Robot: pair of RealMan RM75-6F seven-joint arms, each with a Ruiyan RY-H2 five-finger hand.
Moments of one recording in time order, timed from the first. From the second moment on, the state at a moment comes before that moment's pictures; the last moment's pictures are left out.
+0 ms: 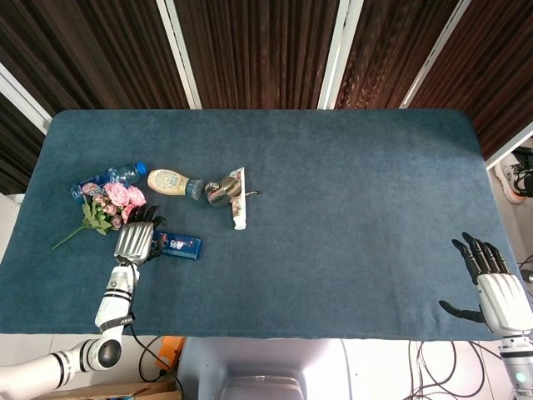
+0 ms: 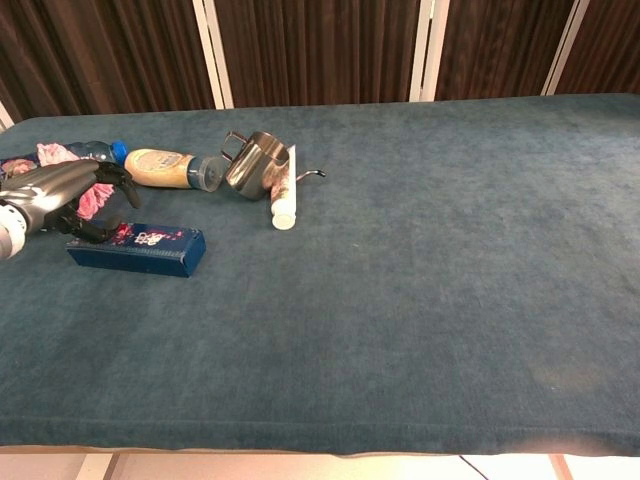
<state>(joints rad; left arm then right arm) -0.61 -1.62 -0.23 -1.30 0.98 1.06 0.35 0.07 -1.02 0.03 -1.68 -1.53 1.45 0.06</state>
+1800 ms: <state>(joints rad) -0.64 -1.51 -0.14 -1.36 1.03 0.94 0.33 0.07 -1.02 0.02 -1.69 -1.54 1.45 0.07</state>
